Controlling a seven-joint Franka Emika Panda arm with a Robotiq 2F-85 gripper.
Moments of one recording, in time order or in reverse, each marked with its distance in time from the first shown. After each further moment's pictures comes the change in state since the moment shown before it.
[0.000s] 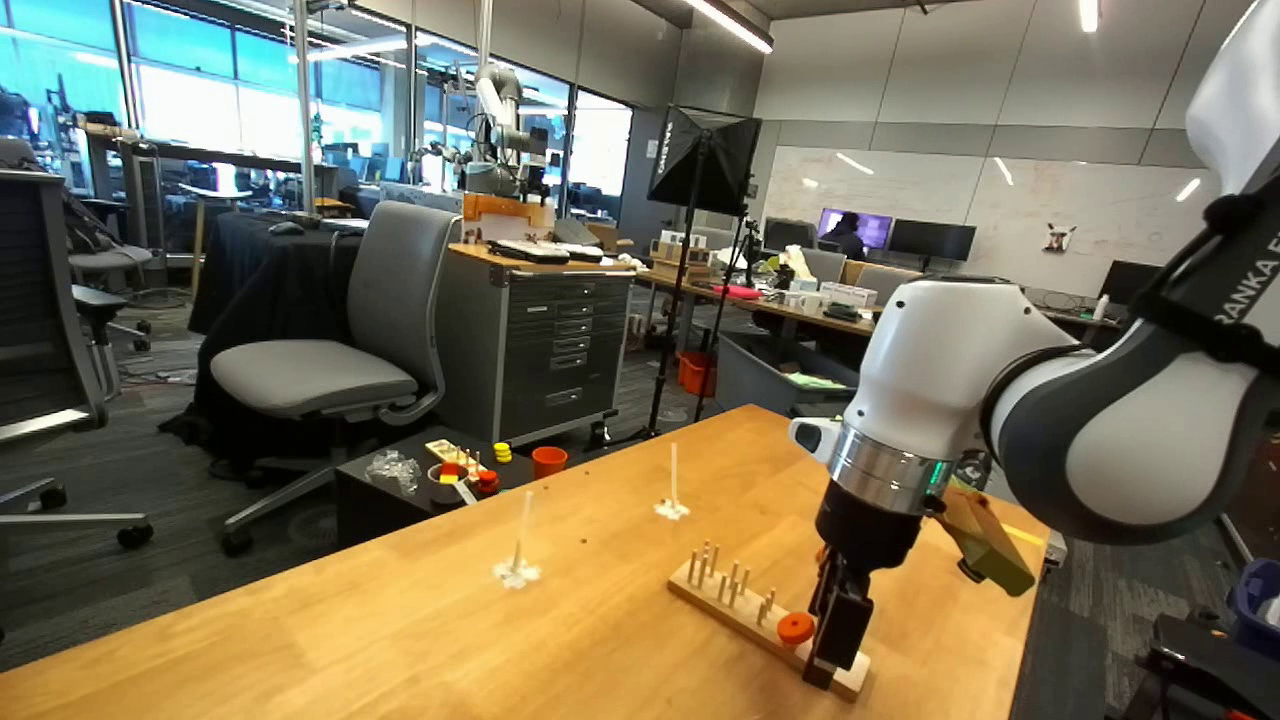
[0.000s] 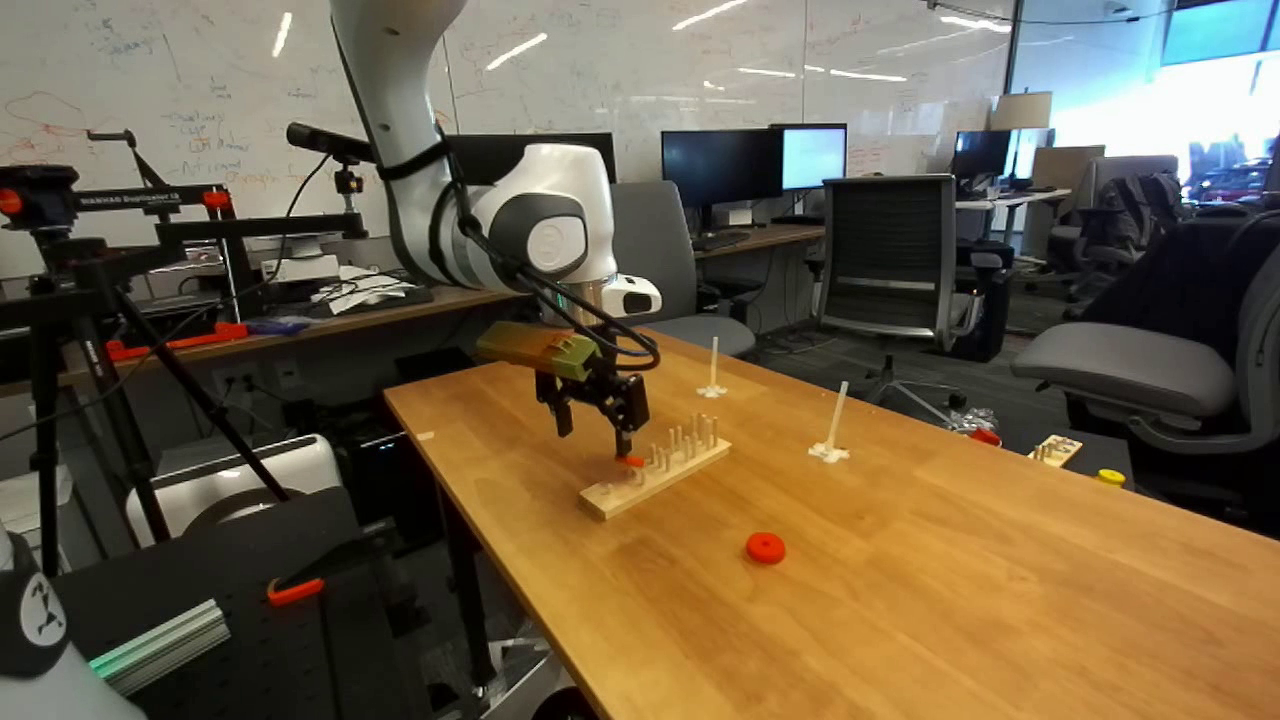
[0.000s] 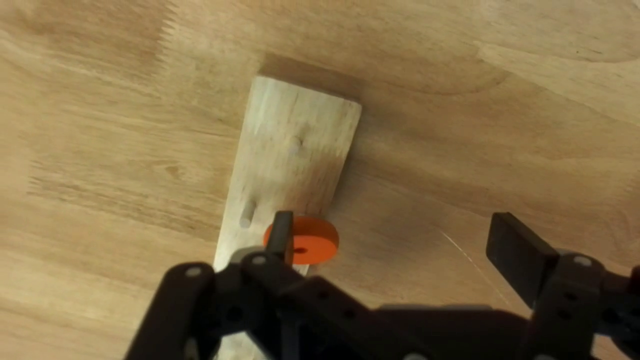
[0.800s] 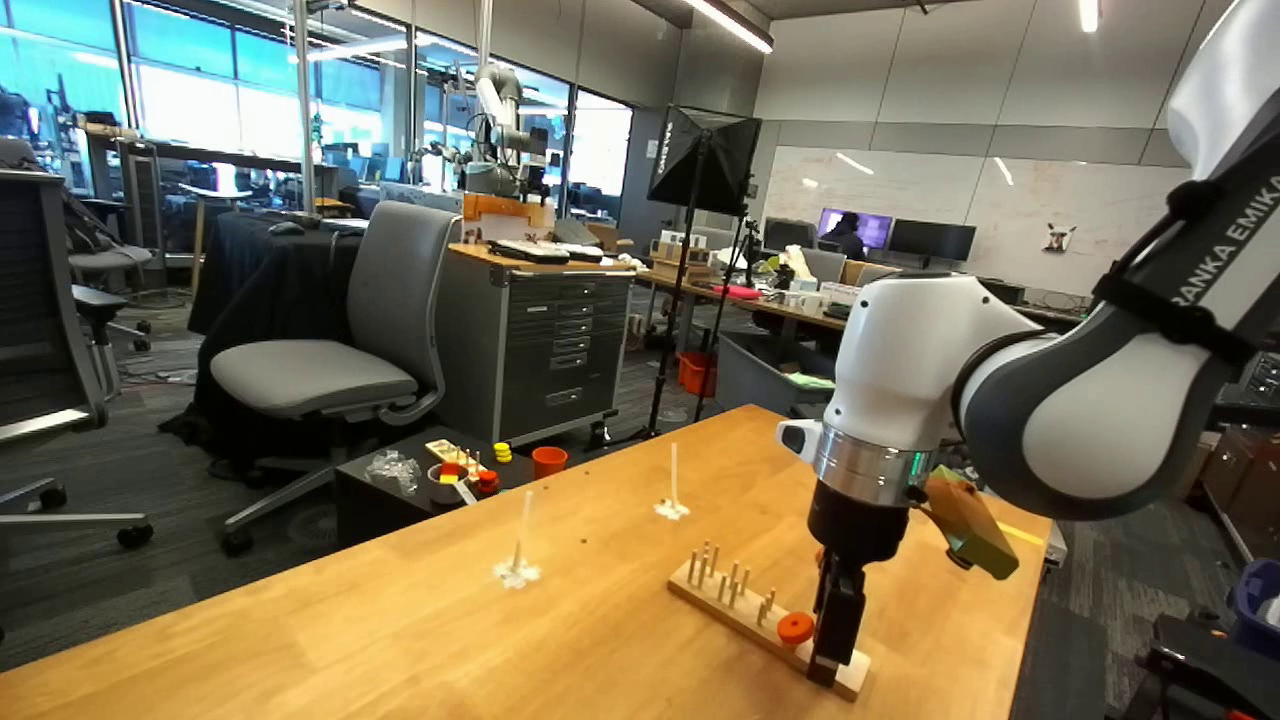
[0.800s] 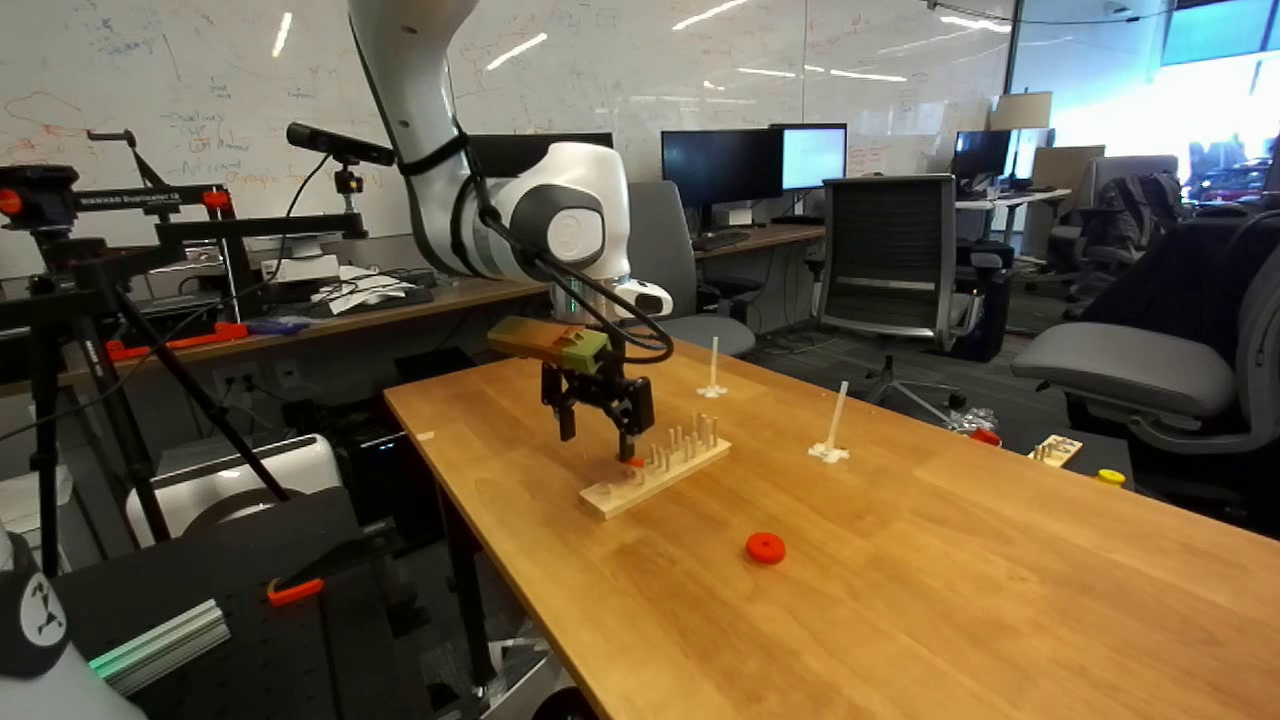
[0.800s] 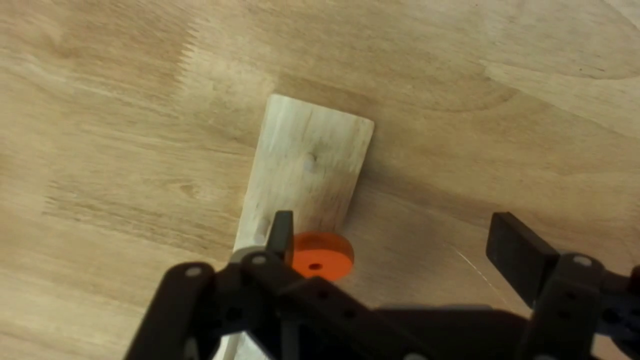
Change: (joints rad) arm 0.000 0.016 -0.010 0.063 0.000 -0.138 0.001
